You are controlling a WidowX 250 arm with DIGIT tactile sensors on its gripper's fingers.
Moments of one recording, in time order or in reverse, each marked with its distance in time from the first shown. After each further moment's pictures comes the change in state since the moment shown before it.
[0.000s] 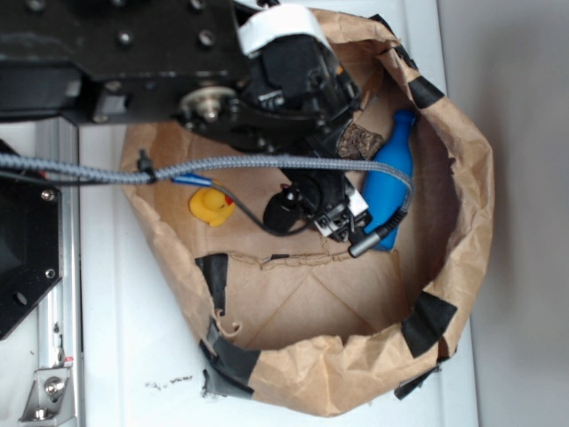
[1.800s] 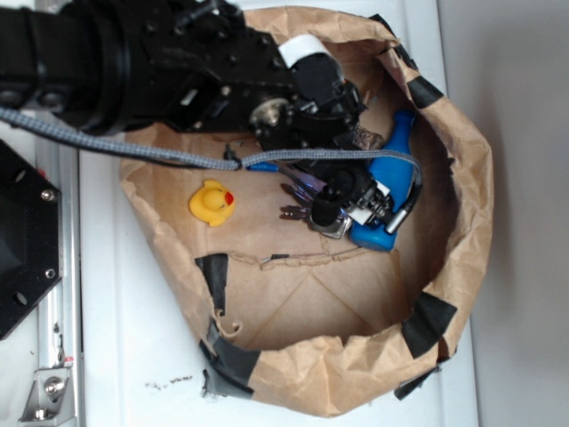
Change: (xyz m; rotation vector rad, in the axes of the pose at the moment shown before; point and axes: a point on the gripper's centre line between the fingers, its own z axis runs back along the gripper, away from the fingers) arm -0.001 0.008 -0.070 -0.047 0.030 0.306
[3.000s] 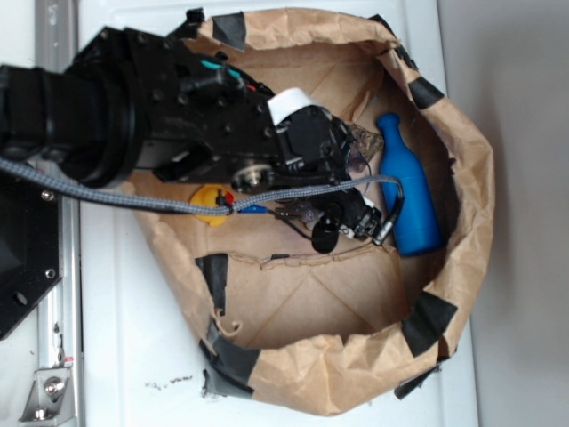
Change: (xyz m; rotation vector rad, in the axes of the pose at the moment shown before) arm -0.015 -0.007 -0.014 0.005 -0.058 0.069
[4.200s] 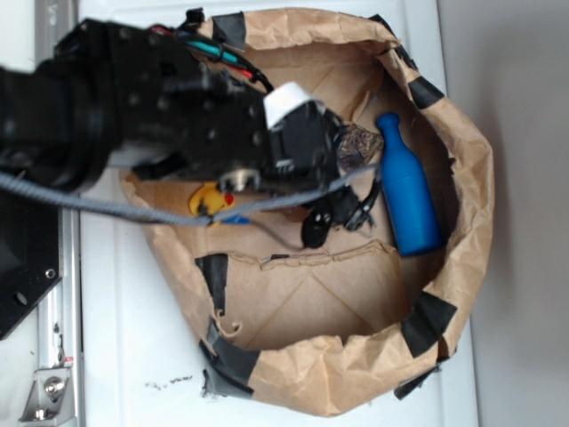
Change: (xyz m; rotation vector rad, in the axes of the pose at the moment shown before) arm -0.002 0.005 0.018 0.078 -0.019 -0.049
